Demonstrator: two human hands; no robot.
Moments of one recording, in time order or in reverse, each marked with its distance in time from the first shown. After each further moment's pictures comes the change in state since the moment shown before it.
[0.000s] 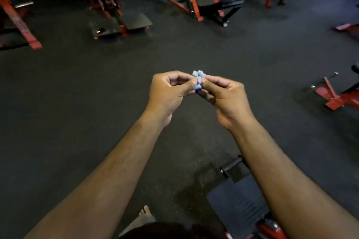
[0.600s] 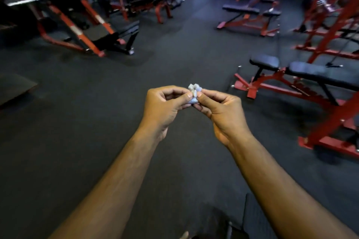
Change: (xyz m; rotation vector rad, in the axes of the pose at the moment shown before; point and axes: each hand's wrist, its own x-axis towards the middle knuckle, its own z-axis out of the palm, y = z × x) left_hand 0.426 -0.054 0.268 -0.091 -0.598 -0.057; right_hand 0.372 -0.105 -0.168 0.008 0.539 -0.269
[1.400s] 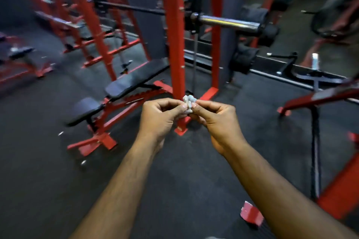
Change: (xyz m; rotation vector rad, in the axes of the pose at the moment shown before) left_hand 0.403 -0.136 0.547 -0.145 -1.286 -0.242; right_hand 0.333 -0.156 -0.379 -0.029 1.197 -0.485
